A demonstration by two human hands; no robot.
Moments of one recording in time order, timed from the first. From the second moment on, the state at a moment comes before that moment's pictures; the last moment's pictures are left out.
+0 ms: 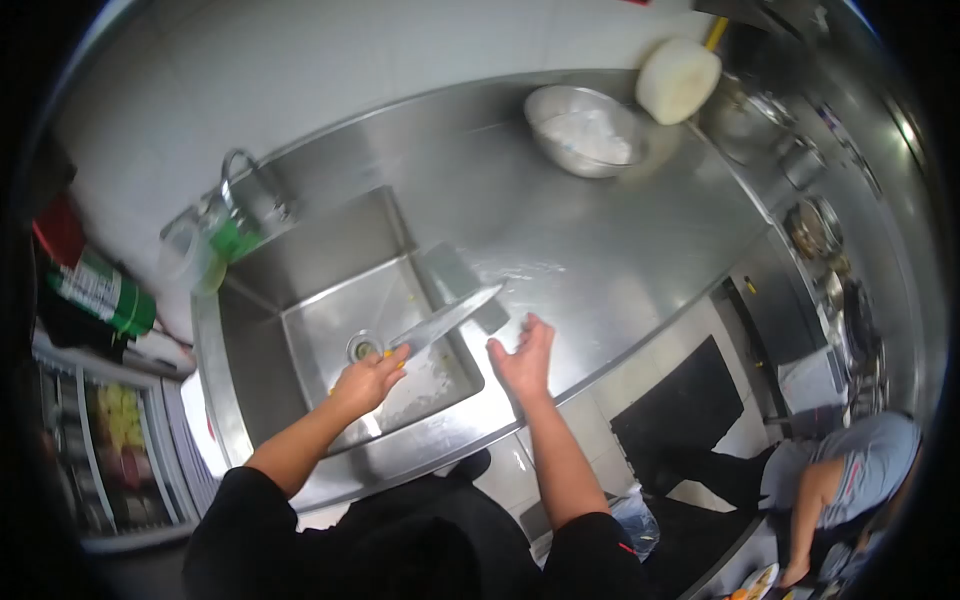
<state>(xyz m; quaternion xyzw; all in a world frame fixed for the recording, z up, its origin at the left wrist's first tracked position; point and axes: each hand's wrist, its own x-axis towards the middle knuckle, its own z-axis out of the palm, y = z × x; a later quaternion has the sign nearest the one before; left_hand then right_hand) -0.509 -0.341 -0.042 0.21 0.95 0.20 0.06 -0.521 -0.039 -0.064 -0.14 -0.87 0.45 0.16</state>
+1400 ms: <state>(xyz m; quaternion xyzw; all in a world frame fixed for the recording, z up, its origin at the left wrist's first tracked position) -0.546 -0.549 -0.054 -0.04 0.95 0.22 0.21 -0.791 -0.434 -0.050 0.44 -0.88 0.13 0.13</state>
